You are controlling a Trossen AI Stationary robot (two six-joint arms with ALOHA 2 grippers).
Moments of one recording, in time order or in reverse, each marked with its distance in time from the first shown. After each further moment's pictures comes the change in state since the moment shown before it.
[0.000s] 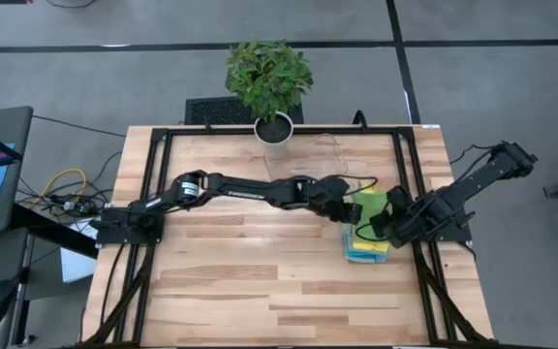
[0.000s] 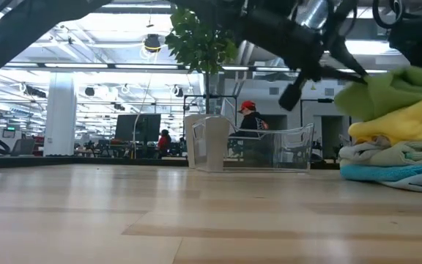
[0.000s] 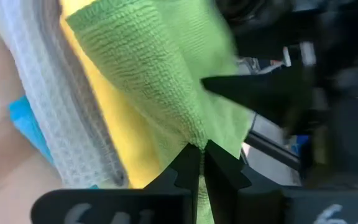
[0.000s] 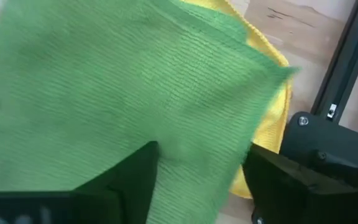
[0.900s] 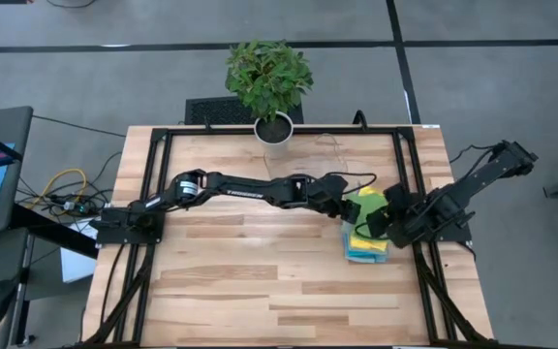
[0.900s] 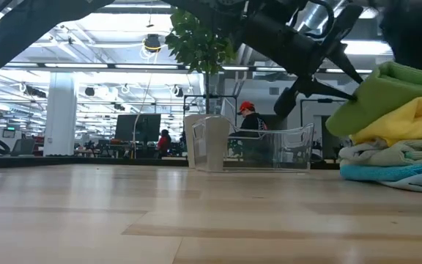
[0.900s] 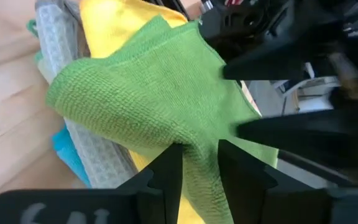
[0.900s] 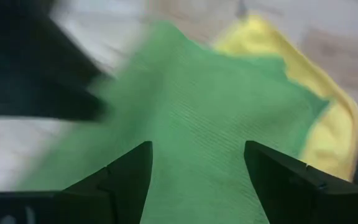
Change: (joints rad) left arm 0.010 -0.012 -0.023 -0.008 -0.100 0.119; right arm 0.019 -0.054 -0.018 0.175 0.171 -0.079
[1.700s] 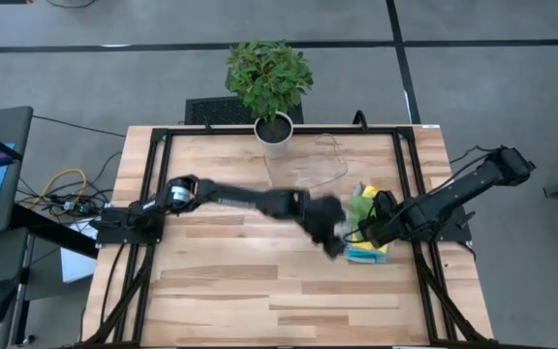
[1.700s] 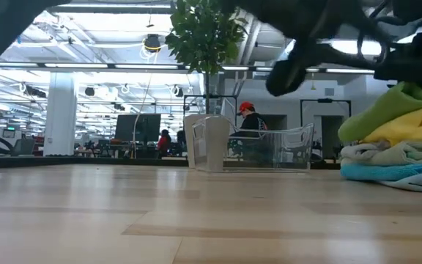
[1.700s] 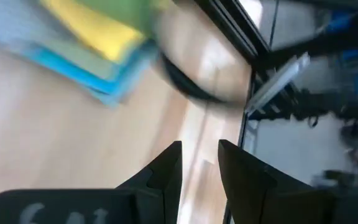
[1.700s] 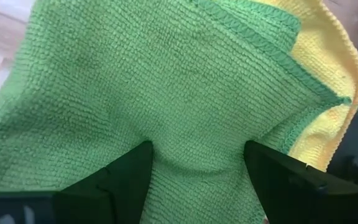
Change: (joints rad) left arm -0.101 -0.068 0.009 -0.288 0.324 0.184; right arm -0.127 0.213 -0.080 0.024 -0.224 -0.011
